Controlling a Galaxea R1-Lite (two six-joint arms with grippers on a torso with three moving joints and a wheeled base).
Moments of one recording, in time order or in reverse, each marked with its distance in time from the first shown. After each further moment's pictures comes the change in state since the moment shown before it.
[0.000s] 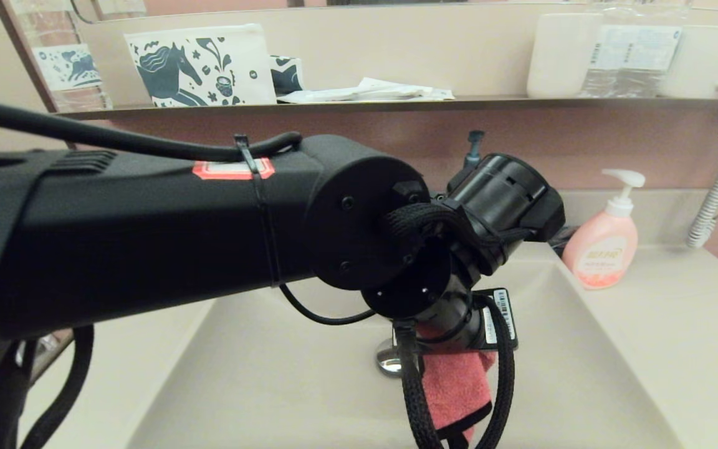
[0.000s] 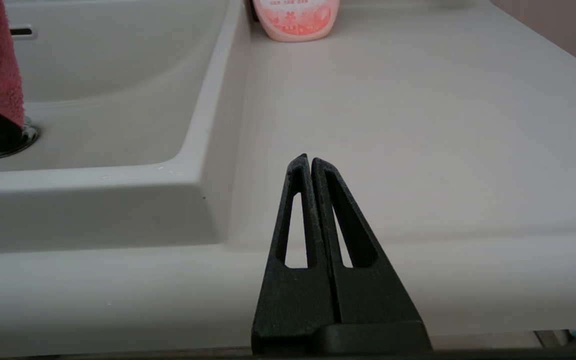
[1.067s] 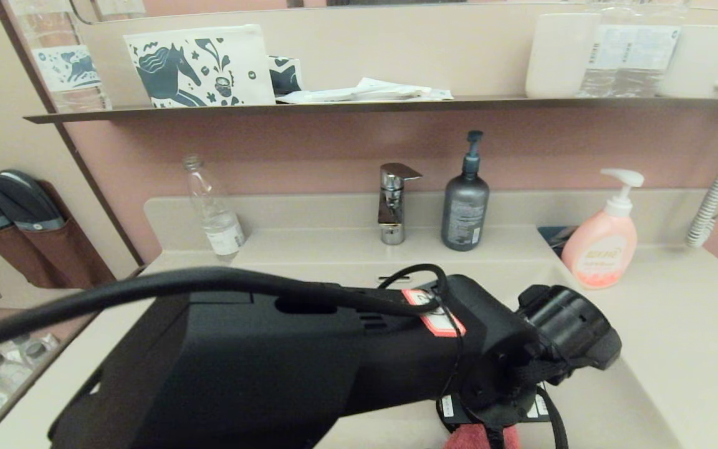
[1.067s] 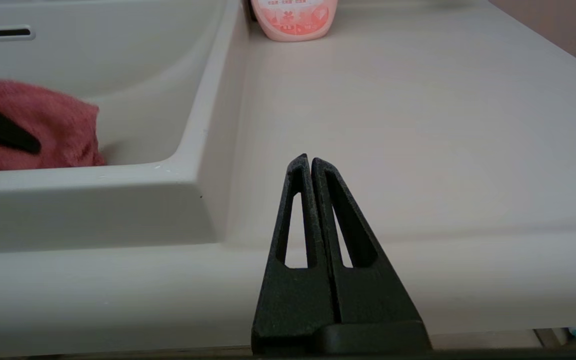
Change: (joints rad) left arm -0.079 0.249 0.020 -0.124 0.086 -0.145; right arm 0.001 0.000 0.000 0.000 0.000 0.000
